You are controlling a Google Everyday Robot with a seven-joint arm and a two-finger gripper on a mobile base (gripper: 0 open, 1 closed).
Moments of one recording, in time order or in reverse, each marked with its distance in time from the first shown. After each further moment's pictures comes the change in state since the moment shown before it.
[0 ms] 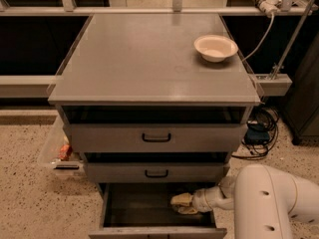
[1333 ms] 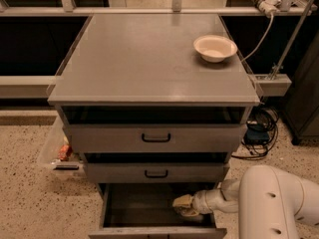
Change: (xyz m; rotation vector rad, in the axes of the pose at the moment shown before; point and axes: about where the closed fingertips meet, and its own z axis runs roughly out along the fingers) arm 0.001 -0.003 0.001 0.007 -0.046 0.031
